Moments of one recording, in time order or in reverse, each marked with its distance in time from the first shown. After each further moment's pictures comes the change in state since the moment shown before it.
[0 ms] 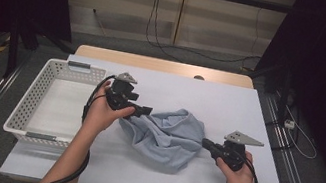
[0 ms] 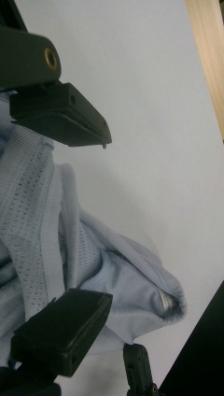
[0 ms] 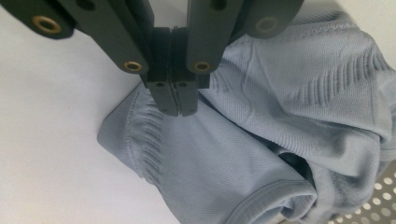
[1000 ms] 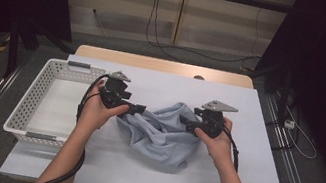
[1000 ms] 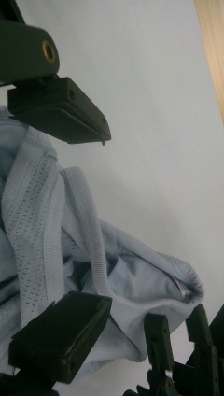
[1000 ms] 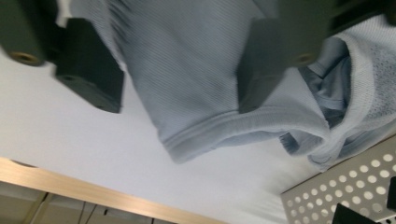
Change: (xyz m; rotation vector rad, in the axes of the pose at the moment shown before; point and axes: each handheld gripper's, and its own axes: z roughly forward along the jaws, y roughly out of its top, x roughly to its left) left arm 0.014 -0.008 -0.007 0.013 0.038 -0.039; right arm 0.012 0.070 0.072 -0.001 -0.008 -0.105
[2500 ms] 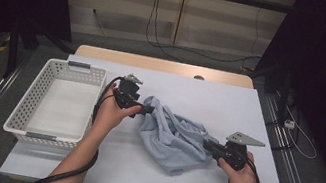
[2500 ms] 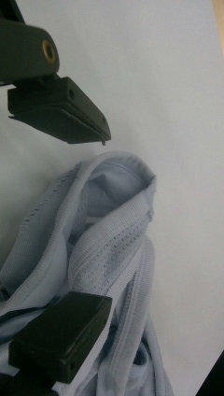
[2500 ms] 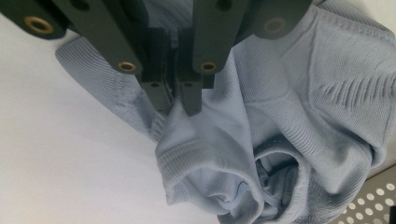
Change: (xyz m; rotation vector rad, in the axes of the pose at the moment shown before) left arm 0.005 0.002 0.051 0.027 0.025 -0.013; right arm -0.015 -0.078 -0.071 0.004 0.026 0.103
